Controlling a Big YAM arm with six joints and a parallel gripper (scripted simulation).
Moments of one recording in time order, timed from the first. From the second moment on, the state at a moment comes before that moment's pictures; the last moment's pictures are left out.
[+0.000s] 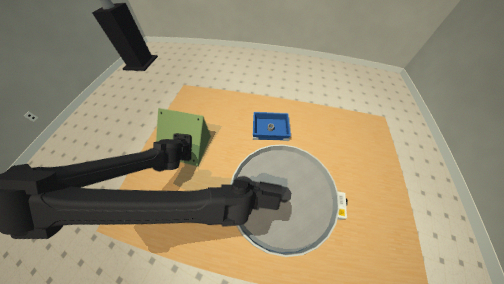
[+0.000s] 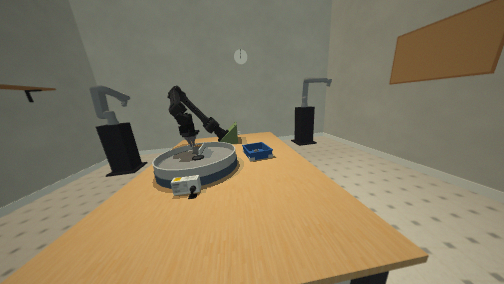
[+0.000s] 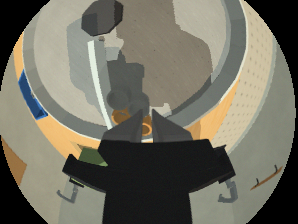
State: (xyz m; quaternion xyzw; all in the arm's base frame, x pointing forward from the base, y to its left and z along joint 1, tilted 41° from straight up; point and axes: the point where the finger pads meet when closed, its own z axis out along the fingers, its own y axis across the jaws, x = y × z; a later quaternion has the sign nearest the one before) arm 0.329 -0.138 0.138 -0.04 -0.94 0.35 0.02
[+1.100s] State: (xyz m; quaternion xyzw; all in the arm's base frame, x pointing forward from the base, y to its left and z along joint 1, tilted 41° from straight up) arm 0.330 -0.138 0.136 -0.03 -0.94 0.35 0.02
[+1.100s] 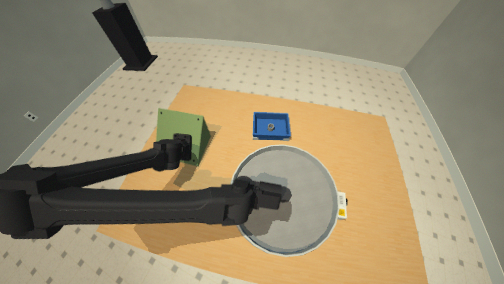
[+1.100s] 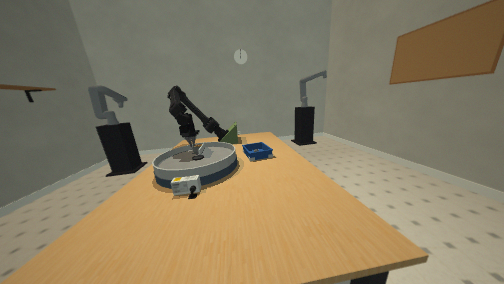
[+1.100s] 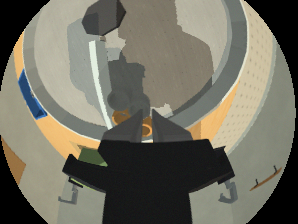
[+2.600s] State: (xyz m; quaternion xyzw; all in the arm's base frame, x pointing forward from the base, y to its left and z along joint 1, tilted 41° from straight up) arm 0.330 -0.146 0.128 -0.03 -0.94 0.35 0.02
